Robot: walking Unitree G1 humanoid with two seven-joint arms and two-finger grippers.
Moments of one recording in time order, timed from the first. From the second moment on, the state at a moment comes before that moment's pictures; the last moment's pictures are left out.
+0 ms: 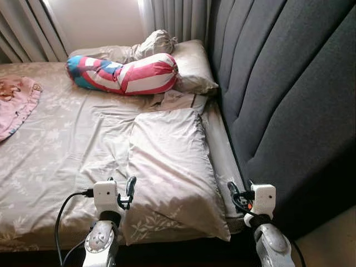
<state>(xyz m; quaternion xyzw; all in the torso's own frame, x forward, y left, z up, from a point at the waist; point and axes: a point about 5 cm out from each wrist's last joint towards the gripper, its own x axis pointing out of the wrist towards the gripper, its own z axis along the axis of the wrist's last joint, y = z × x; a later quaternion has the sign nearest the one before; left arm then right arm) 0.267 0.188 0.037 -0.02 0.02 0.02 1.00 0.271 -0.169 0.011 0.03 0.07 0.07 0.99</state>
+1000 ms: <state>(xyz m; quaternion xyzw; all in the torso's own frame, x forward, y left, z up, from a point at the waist) 0.263 0.195 0.042 -0.03 0.03 0.03 1.00 0.265 -0.148 0.008 0.04 0.09 0.09 0.99</state>
